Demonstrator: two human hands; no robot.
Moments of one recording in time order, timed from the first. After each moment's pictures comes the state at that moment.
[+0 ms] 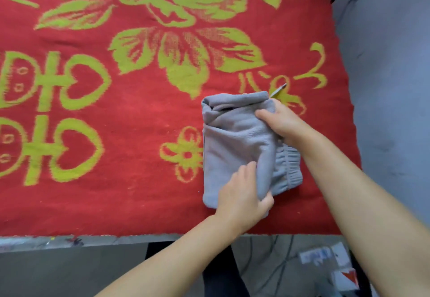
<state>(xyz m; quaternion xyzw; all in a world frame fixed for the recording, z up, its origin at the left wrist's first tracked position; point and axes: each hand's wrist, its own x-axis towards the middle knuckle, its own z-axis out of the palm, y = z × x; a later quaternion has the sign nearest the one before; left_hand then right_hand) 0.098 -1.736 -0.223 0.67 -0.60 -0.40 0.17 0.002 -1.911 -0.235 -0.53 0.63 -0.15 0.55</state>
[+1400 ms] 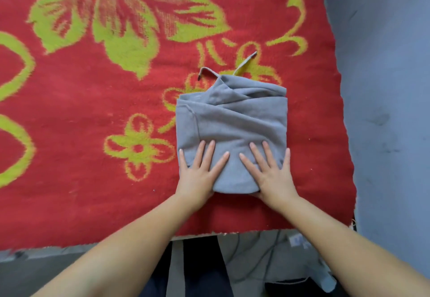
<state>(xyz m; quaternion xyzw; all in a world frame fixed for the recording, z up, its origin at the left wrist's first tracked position) 0.062 -1.765 -0.371 0.58 -0.79 -0.17 -0.09 -0.156 -1.795 -0.347 -0.85 0.47 0.19 0.13</state>
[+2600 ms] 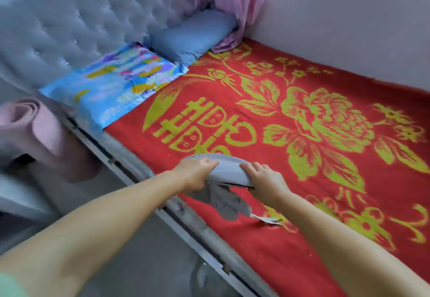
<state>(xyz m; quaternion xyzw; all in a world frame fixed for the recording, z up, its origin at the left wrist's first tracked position) 0.366 -1.589 -0.071 0.80 -0.57 -0.17 -0.08 0.194 -1.747 -0.104 -0.98 0.19 0.07 0.08</state>
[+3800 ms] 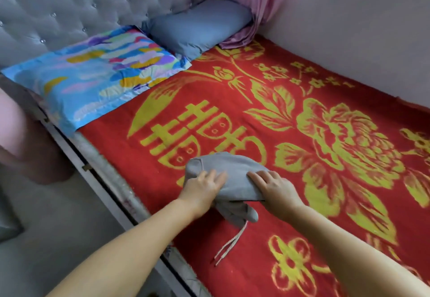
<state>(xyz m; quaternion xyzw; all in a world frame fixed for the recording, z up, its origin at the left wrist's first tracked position) 0.437 -1.637 -0.148 0.84 -0.53 -0.09 -0.01 0.300 -1.820 -0.137 -0.99 0.11 0.08 0.00</state>
